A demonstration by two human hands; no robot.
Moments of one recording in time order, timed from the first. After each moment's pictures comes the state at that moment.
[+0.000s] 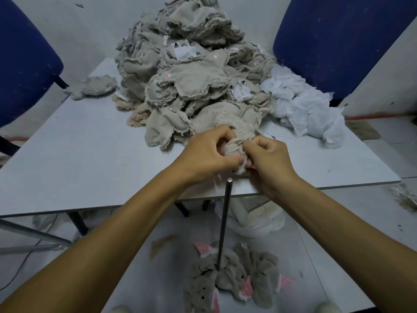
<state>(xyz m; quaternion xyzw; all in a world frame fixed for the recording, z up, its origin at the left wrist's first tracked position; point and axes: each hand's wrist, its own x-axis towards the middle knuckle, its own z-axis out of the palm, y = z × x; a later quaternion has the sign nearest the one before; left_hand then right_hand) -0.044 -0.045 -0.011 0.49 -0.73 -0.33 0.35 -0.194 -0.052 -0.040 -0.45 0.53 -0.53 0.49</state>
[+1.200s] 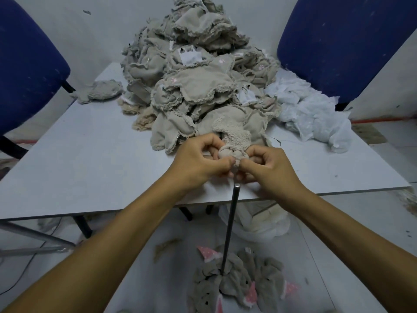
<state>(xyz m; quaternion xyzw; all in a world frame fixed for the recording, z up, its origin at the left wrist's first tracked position) -0.024 -0.040 -0.019 0.47 -0.63 -0.43 0.45 -0.204 -0.047 -0.045 -0.60 0.46 -0.46 0.46</state>
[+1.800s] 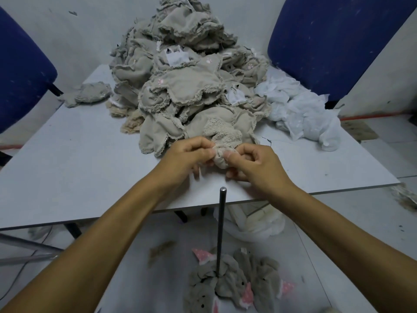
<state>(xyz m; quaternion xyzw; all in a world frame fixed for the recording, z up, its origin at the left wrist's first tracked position) -0.016 -0.056 -0.026 0.46 -0.61 -0.50 0.41 -0.205 -0.054 -0.042 -0.59 0.51 -0.44 0.46</state>
